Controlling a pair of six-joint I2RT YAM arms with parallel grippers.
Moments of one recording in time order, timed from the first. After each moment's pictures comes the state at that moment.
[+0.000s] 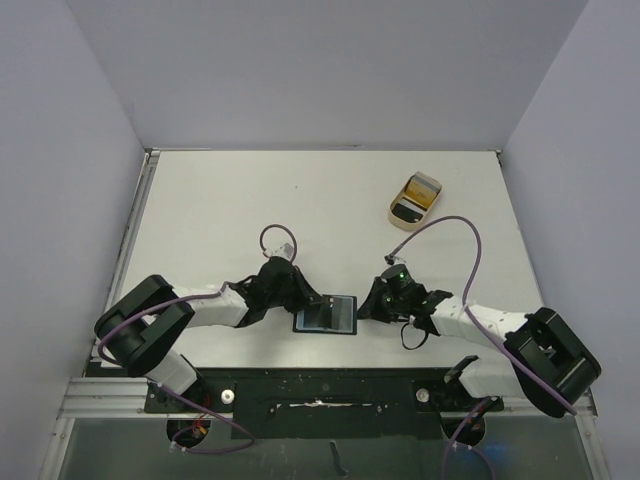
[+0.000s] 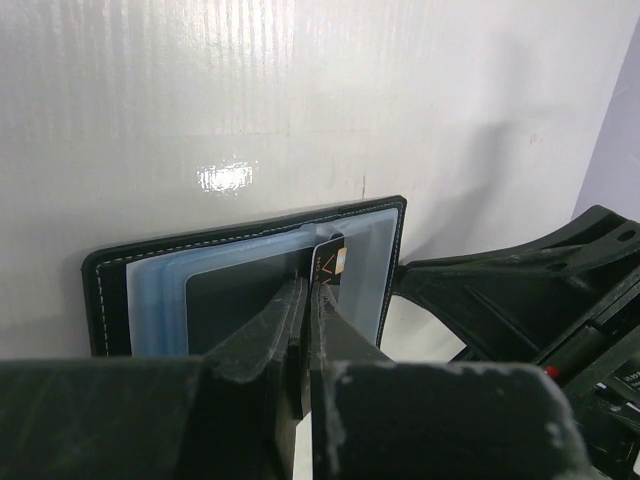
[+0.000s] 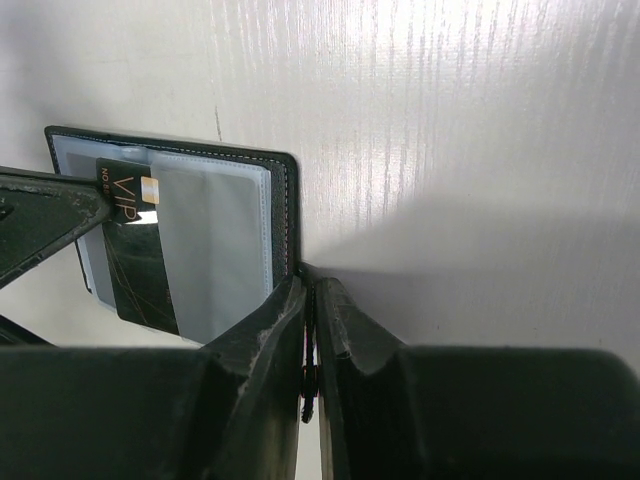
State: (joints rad) left arm -0.78 1.56 0.54 0.33 0.10 -1.14; right arm 0.66 1.27 0.43 -0.05 -0.07 0.85
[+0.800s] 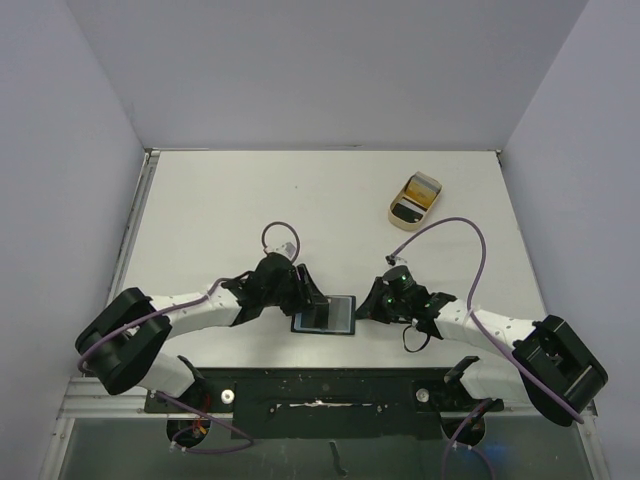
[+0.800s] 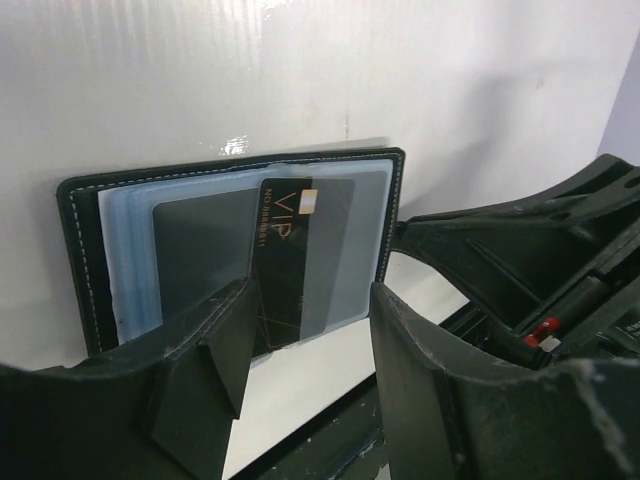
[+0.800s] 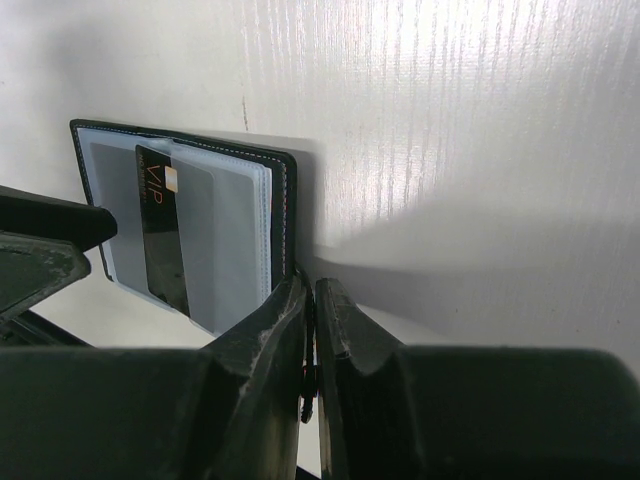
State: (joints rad) left arm -0.79 1.42 0.59 0.11 0.14 -1.08; right arm 0.68 1.21 0.41 -0.05 -0.07 0.88
